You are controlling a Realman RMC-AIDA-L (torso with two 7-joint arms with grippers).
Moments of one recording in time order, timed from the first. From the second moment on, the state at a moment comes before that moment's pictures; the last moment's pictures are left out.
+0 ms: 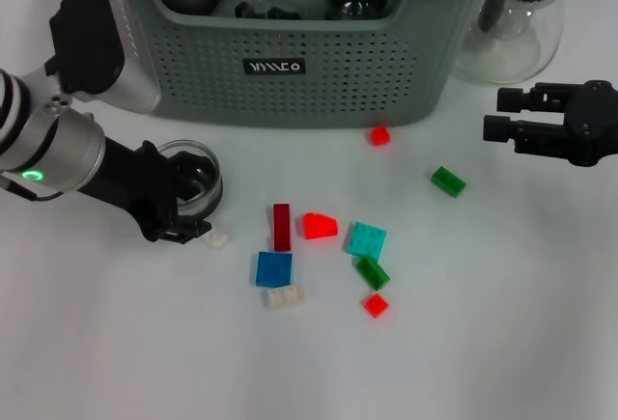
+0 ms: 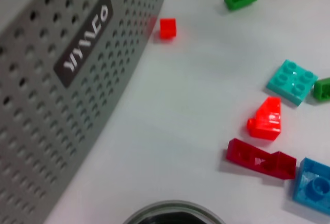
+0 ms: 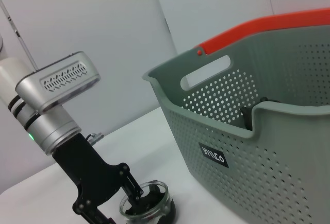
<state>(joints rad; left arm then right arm) -0.48 -2.17 1.15 1.25 2.59 1.51 -1.83 0.48 2.01 -0.73 -0.75 -1.94 -1.65 1.59</state>
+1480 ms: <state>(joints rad) -0.77 -2.01 0.74 1.14 1.65 1.63 -2.12 0.45 2.04 -0.73 -0.74 -1.96 -1.71 1.36</state>
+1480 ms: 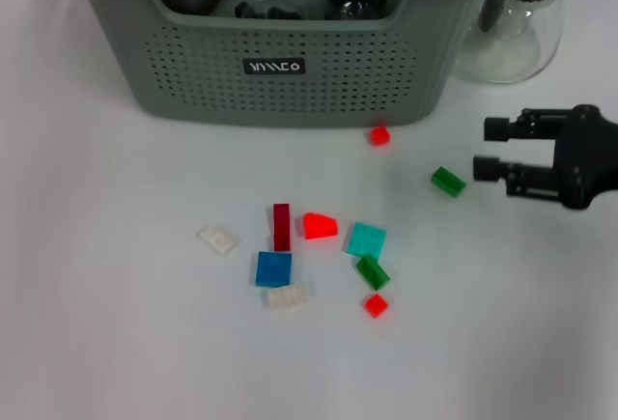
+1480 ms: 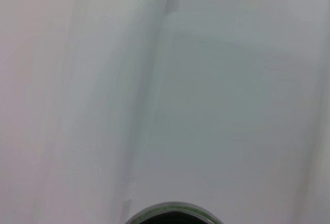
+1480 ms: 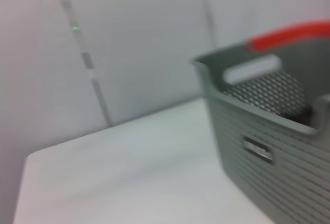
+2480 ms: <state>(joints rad) -1.17 -2.05 1.04 0.64 2.67 1.04 -2.40 0.43 2.07 -0.70 -0.71 -1.98 -1.72 1.15</state>
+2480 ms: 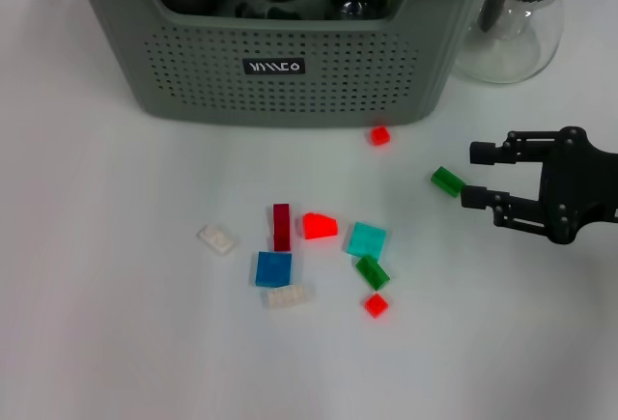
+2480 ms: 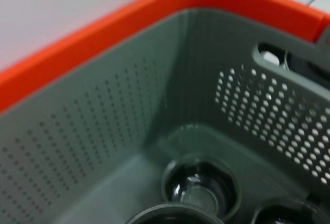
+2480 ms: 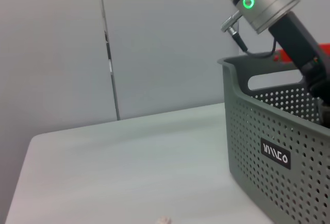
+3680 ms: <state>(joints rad) -1.11 -2.10 0.95 0.88 2.63 1.22 -2.41 0.43 2.06 -0.70 -0.70 -1.98 -1.72 1.15</state>
